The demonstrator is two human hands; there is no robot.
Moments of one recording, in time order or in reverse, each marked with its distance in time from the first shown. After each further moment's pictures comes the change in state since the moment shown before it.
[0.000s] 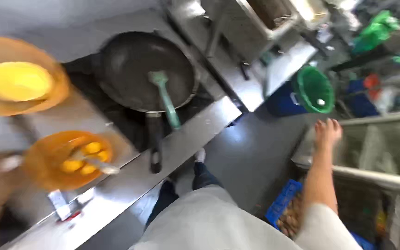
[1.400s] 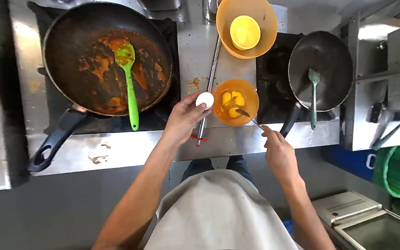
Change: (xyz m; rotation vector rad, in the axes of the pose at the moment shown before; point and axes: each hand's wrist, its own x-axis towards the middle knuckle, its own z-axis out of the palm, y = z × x) left_hand 0.033 -0.160 0.153 -2.134 0.024 0.207; right_hand -0.531 -0.062 0.216 -0.645 -1.300 -1.126
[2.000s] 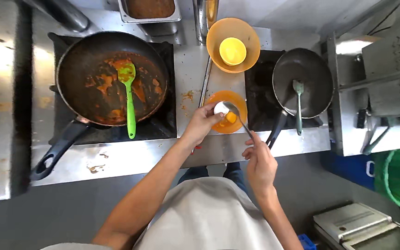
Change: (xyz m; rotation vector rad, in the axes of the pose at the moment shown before) left_hand 0.016 -0.004 0.061 0.154 -0.138 0.040; right_hand -0.013 -0.035 0.012 0.297 0.400 -0.032
